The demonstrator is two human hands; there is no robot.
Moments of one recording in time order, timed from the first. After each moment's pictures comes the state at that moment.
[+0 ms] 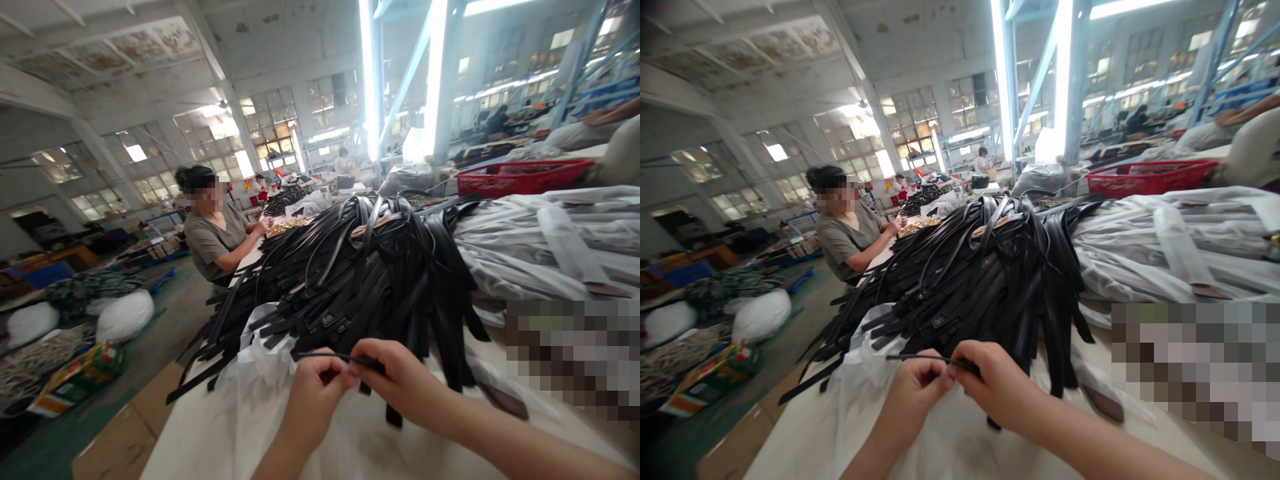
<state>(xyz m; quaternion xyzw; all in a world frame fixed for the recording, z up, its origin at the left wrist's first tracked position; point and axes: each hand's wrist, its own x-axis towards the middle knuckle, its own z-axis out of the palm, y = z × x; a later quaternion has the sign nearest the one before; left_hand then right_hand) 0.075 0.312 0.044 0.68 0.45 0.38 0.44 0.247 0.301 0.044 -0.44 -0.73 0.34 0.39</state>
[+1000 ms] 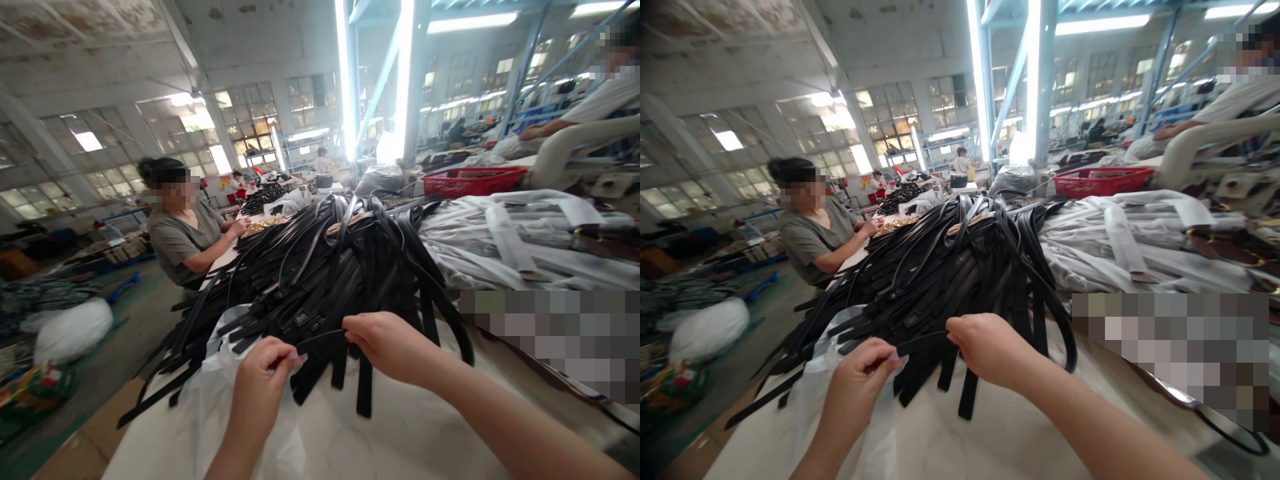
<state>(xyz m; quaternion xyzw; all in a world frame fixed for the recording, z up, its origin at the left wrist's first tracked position) 0.052 0.325 0.062 0.74 0.48 0.41 0.21 0.294 0.312 0.071 -0.50 -0.83 0.11 0.23</state>
